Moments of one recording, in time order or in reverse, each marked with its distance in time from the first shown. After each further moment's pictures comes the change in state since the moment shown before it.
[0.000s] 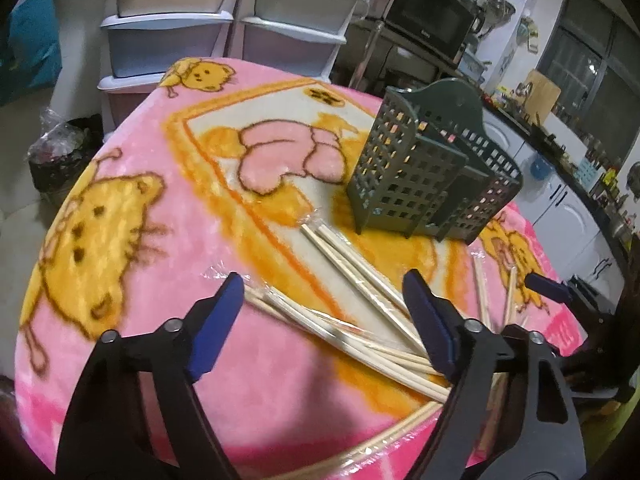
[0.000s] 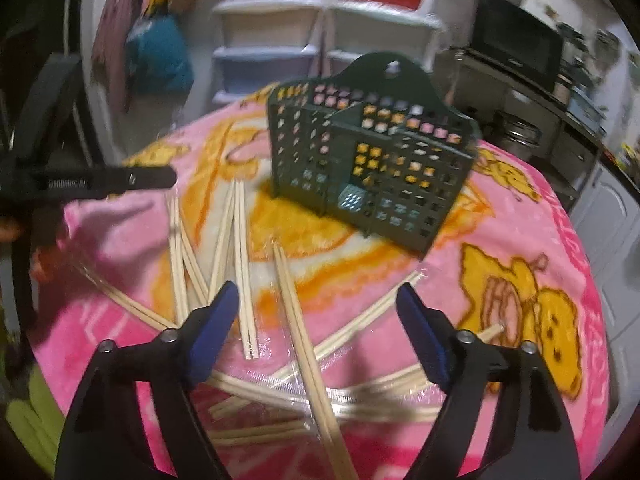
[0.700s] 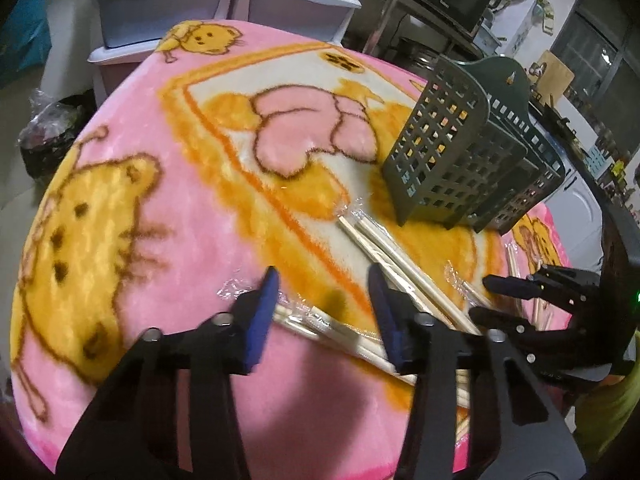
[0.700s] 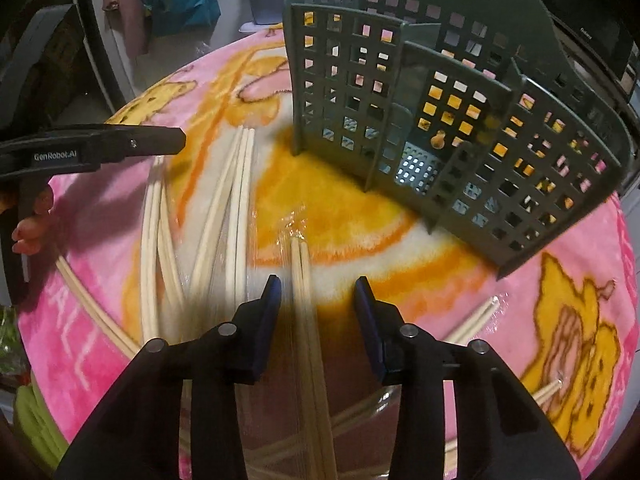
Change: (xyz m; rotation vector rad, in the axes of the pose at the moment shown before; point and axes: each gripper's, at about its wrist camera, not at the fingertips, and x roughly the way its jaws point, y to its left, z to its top) left arm 0.042 0.026 0.015 -0.012 0.132 0.001; right arm 0.087 0.005 0.028 -0.060 0.252 0.141
